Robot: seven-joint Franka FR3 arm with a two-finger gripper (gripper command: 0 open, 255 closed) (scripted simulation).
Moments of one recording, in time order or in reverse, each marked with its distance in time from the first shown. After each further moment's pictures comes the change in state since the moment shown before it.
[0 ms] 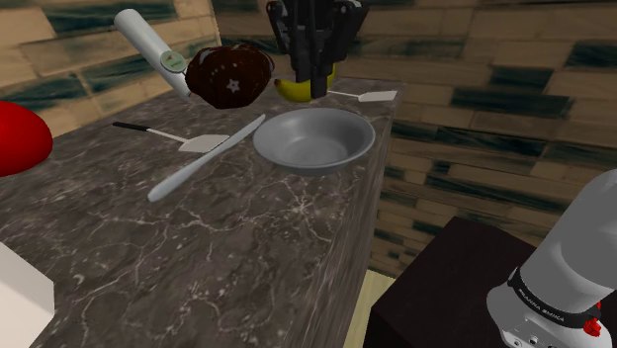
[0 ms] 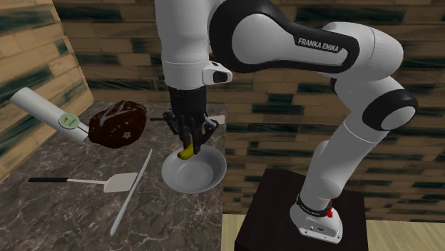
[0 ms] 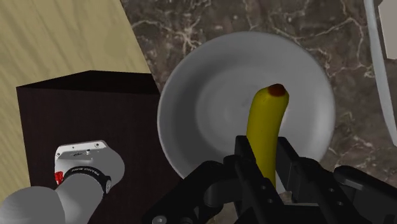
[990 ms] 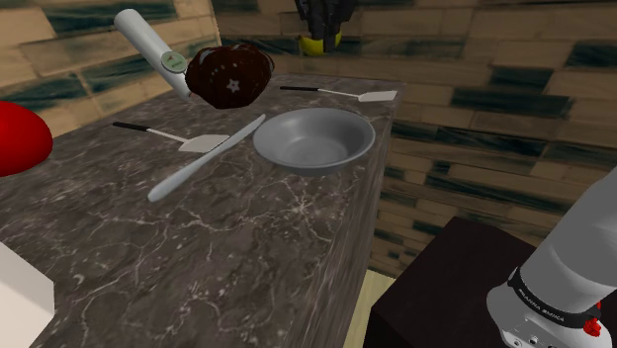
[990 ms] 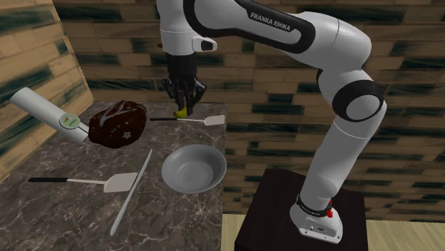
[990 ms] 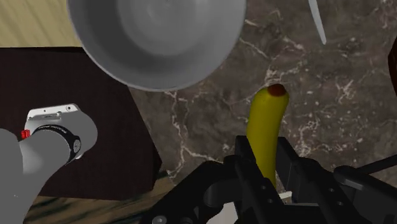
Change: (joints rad) arm -0.094 0.133 -0.119 0.172 -0.080 -0.079 -0.215
